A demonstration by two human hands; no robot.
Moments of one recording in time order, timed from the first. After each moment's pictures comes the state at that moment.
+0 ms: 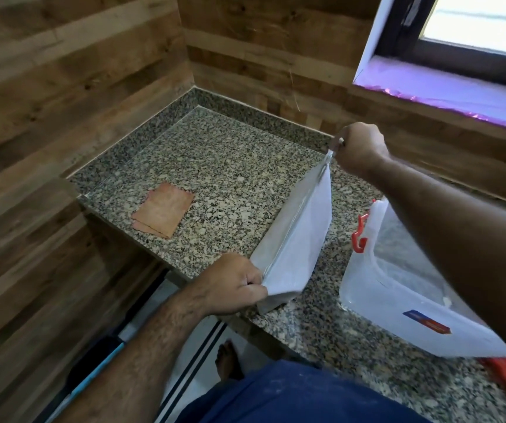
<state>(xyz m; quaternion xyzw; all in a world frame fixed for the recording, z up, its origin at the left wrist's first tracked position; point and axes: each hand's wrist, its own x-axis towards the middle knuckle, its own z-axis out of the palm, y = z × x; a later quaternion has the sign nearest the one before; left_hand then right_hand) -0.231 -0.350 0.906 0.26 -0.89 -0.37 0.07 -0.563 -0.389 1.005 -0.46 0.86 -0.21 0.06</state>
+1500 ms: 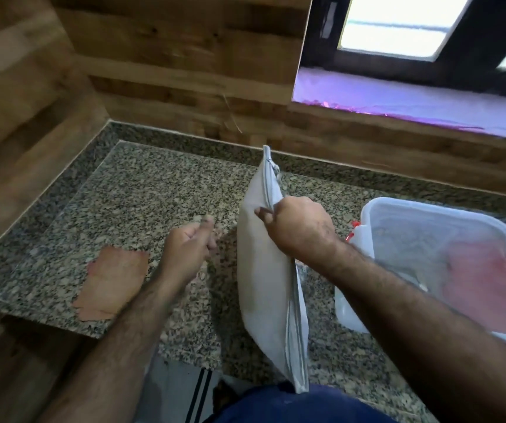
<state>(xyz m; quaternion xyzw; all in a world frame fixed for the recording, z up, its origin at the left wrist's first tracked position) -0.286 -0.530 0.902 0.43 -0.69 -0.55 0.19 -0.456 -0.393 1.006 -0.41 0.90 -0.07 0.13</state>
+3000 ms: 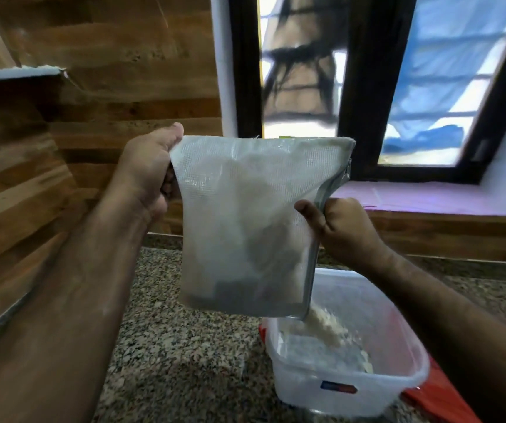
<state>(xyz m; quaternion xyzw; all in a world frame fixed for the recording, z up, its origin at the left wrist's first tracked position) -0.411 -0.386 1.235 0.29 -0.63 -0.61 0.38 -0.619 -0.197 1.116 -0.50 0.77 -0.38 -0.13</state>
